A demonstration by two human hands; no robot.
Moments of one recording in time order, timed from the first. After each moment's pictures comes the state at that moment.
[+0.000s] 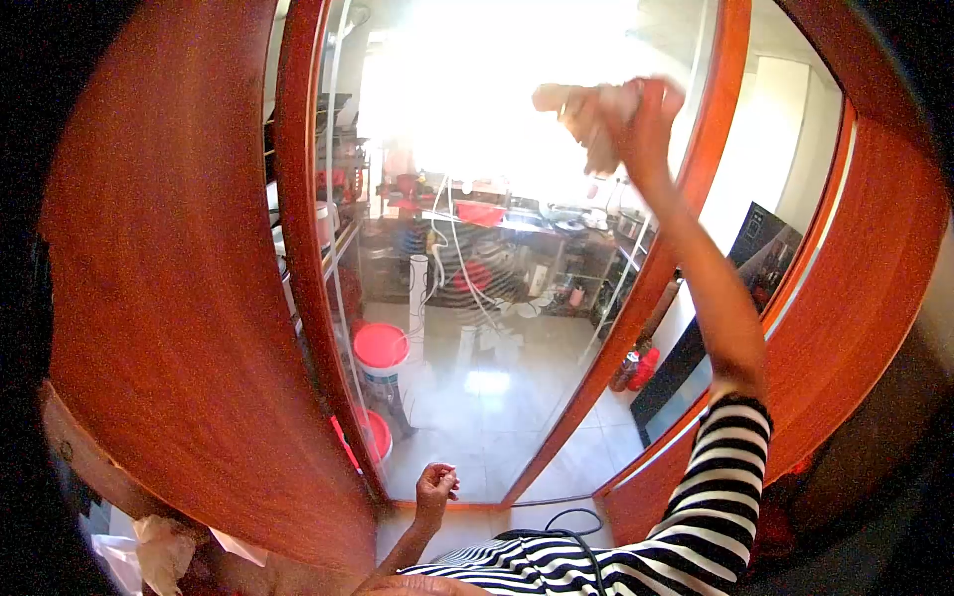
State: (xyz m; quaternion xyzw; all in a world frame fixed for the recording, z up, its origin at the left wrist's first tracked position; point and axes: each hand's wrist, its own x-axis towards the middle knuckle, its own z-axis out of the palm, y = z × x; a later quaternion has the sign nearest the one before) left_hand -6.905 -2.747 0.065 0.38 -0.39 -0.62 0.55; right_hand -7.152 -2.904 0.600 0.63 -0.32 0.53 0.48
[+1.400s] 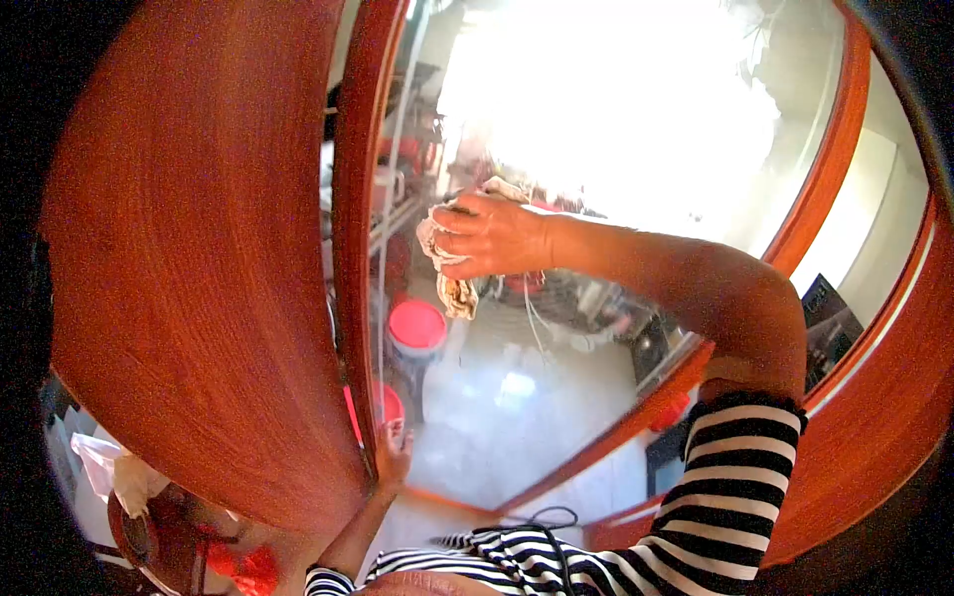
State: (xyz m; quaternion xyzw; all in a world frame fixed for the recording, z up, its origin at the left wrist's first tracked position) left_hand -6.844 -2.837 0.026 0.62 -0.49 -0.17 0.58; right_hand -6.982 -2.986 0.493 0.81 0.18 0.04 0.56
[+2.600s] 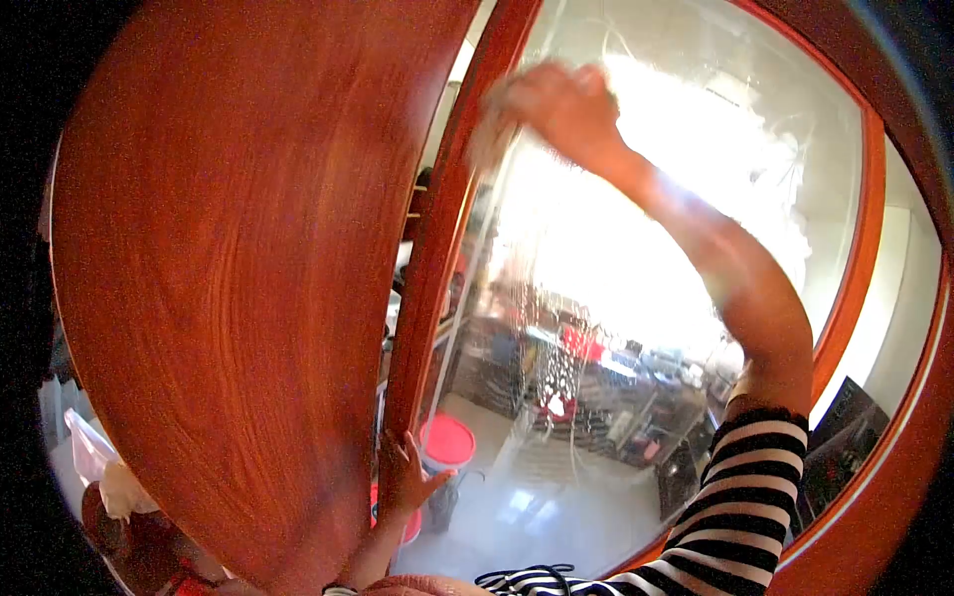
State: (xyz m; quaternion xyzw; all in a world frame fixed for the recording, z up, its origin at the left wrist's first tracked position) left_hand -6.793 -2.956 0.150 0.66 -0.57 0.17 0.46; right_hand -6.890 -3.015 0.733 0.68 -0.05 0.30 0.67
